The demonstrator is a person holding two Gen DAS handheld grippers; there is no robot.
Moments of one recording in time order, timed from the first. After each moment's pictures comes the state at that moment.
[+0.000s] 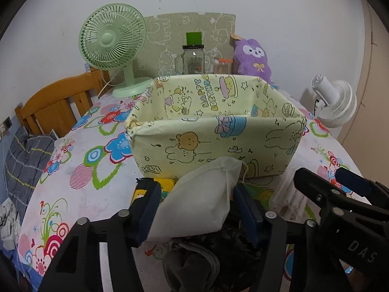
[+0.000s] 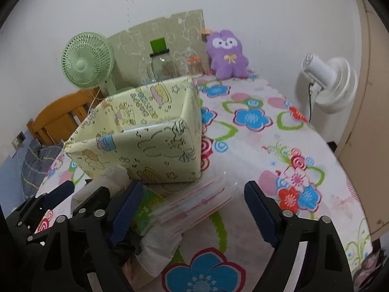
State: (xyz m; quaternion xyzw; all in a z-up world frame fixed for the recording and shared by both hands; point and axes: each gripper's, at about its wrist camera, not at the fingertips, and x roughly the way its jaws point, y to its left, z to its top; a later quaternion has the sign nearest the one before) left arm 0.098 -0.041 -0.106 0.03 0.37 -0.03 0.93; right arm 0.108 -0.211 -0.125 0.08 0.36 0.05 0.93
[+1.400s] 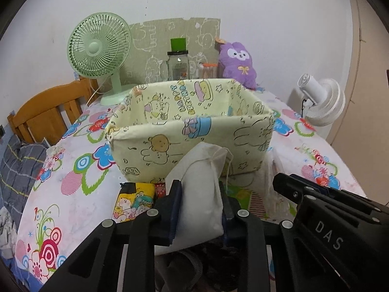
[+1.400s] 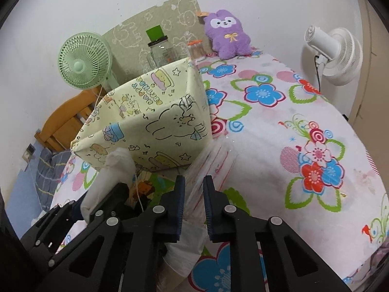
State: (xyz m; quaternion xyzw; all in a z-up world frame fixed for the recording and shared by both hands) left arm 0.086 -0.059 -0.095 0.03 0.35 -0.06 0.94; right arm 0.110 -0.206 -0.129 0.14 0.39 0.06 0.91
